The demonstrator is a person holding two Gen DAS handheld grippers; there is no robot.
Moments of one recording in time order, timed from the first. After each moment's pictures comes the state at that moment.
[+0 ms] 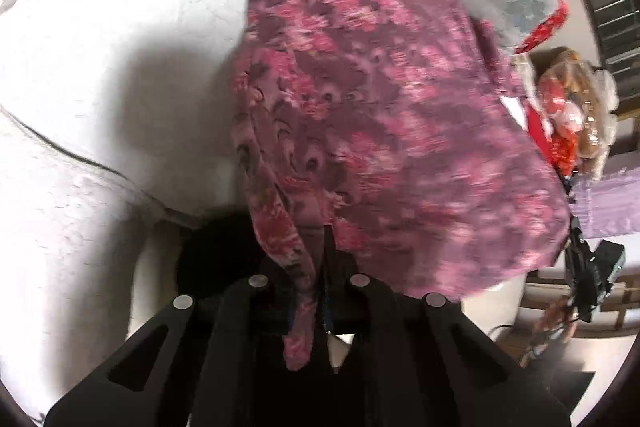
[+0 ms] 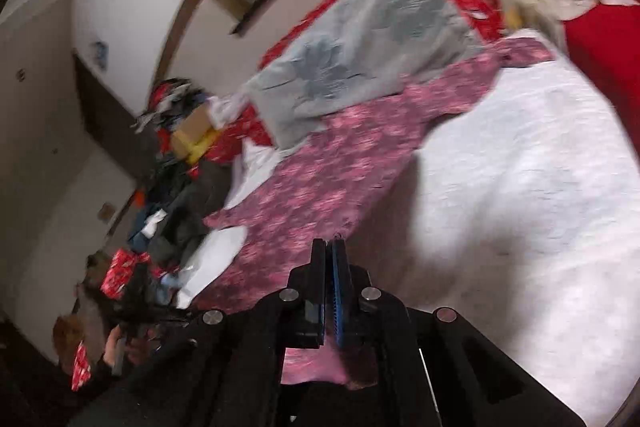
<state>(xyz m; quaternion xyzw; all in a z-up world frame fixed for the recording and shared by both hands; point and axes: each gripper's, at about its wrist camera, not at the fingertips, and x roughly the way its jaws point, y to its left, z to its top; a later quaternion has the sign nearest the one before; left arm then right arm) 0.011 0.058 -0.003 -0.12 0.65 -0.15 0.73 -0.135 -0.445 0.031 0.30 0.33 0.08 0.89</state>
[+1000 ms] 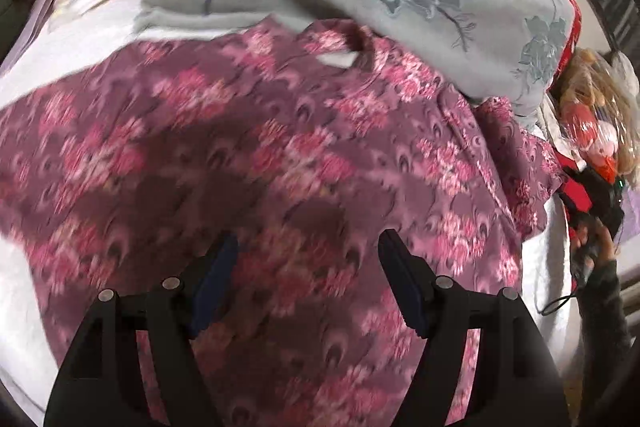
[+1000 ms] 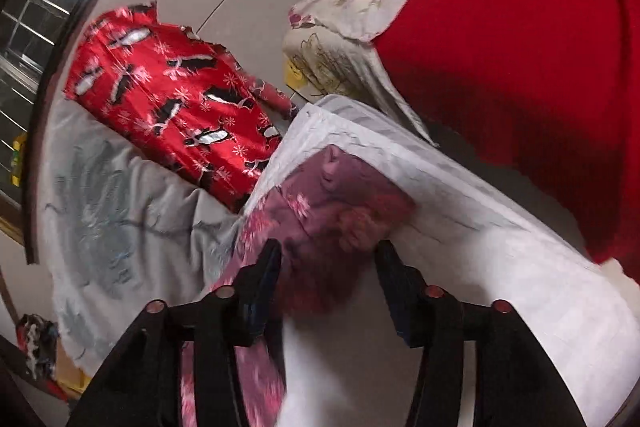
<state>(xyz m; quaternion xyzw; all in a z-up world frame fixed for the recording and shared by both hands) 0.224 -0.133 -0.020 -0.02 0.51 -0.18 0.84 0.138 -0.684 -0.057 0.45 0.26 -0.26 0.81</state>
